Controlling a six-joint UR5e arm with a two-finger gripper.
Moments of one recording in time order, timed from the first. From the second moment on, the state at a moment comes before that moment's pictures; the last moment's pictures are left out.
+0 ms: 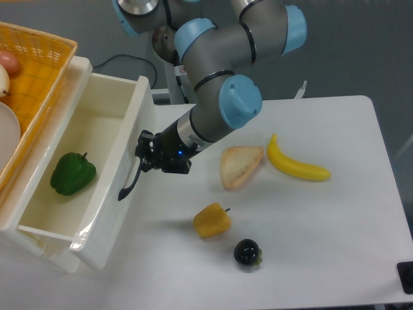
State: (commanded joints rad) arm 2.43 -1.85 -1.54 -1.62 0.95 0.81
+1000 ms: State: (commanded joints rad) arm 2.37 -1.84 -1.55 -1.62 0.93 0.81
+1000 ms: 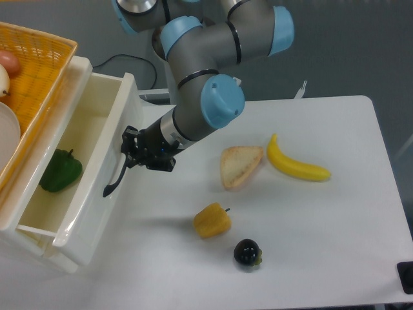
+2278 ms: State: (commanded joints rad) arm 2.30 -1.81 -1.57 -1.62 0.89 0.80
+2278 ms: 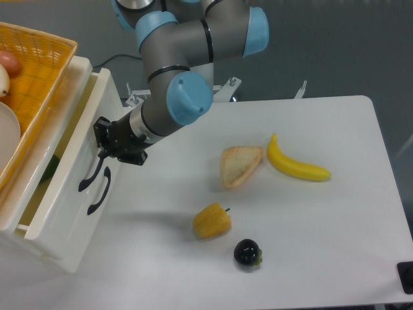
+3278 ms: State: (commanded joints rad) arm 2.25 -1.80 -1.57 -1.62 0.87 0.79
